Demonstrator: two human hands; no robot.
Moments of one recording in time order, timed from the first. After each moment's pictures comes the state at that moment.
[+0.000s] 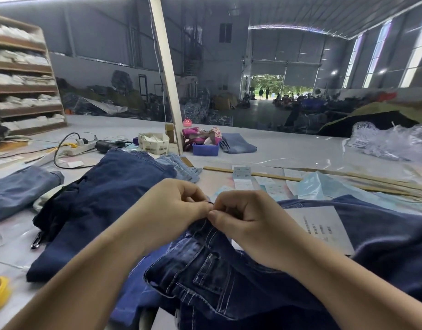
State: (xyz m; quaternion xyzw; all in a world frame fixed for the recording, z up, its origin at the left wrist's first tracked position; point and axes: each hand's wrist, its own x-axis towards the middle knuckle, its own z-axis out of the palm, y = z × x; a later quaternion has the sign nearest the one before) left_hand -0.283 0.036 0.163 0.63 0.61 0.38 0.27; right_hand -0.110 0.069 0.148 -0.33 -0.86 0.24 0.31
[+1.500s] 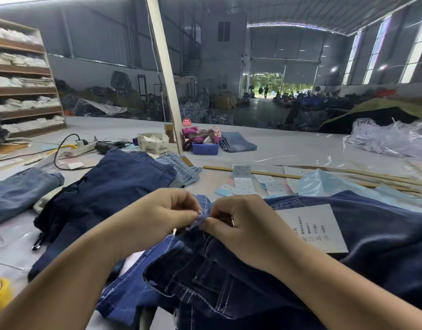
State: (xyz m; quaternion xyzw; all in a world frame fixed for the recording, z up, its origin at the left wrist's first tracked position) left_hand -0.303 0.041 0.150 0.66 0.55 0.36 0.36; right_hand -0.117 0.070 0.135 -0.37 -0.87 0.10 0.29
